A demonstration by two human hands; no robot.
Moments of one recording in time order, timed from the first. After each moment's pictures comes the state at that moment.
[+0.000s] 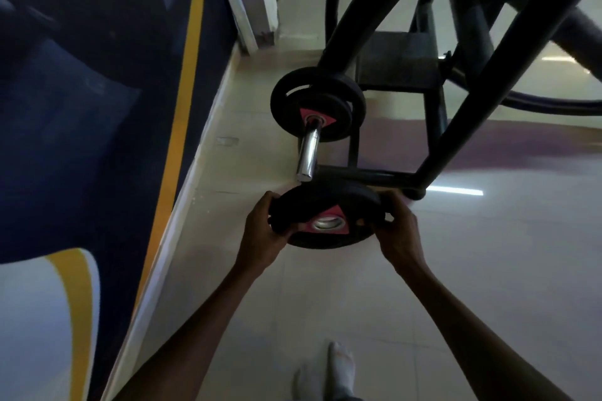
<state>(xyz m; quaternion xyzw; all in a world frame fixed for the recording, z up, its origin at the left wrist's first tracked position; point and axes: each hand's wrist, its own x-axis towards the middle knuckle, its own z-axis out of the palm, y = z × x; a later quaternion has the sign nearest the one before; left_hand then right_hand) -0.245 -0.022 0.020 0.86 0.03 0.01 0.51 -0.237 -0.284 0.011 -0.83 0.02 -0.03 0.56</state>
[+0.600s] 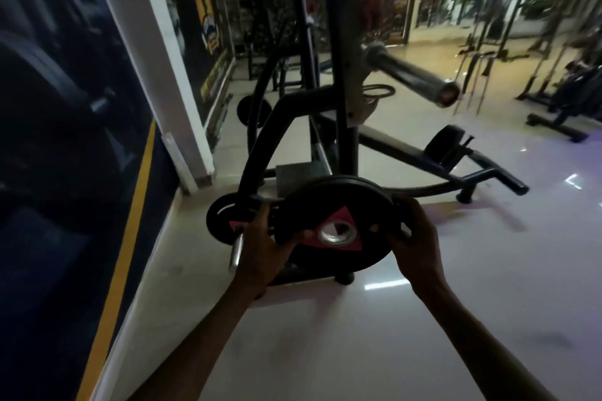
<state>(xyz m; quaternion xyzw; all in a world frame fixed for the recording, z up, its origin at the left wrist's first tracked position) -0.337 -0.192 0.270 0.80 -0.18 0.12 0.55 -0.413 -0.445 0.271 -0.74 -0.01 -0.31 0.59</state>
